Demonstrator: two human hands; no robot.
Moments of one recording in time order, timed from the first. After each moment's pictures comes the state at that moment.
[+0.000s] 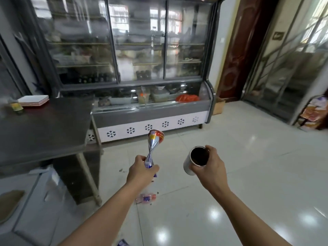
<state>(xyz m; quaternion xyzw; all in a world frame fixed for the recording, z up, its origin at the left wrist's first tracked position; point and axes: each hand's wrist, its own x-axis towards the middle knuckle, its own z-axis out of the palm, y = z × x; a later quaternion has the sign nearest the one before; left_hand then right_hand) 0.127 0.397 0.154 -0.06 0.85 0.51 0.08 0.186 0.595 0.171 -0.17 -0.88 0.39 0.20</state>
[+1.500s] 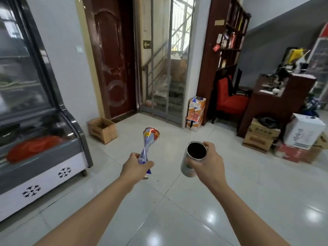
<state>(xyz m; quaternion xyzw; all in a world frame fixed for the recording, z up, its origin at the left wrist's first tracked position) -0.211 1.385 0.179 0.19 0.78 0.55 0.25 -0.035 1.511 0.209 -0.41 -0.79 0.32 0.33</state>
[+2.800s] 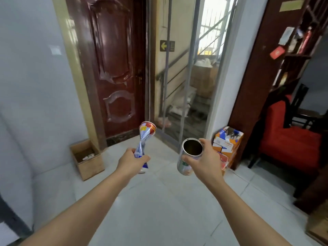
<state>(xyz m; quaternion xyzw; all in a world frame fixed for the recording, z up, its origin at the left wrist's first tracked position) -0.684 2.109 0.202 0.09 0.80 0.57 0.15 -0.548 2.281 0.218 -0.29 -0.83 0.36 0.30</state>
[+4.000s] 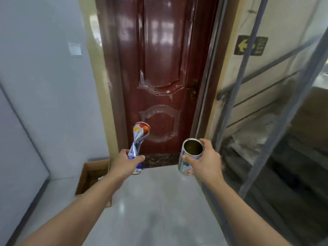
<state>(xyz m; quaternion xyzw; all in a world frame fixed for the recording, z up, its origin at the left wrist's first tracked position) -1.279 2.434 0.190 -0.11 0.82 0.56 0.01 -1.264 2.663 0.192 -0.12 -0.89 0.39 0.20</state>
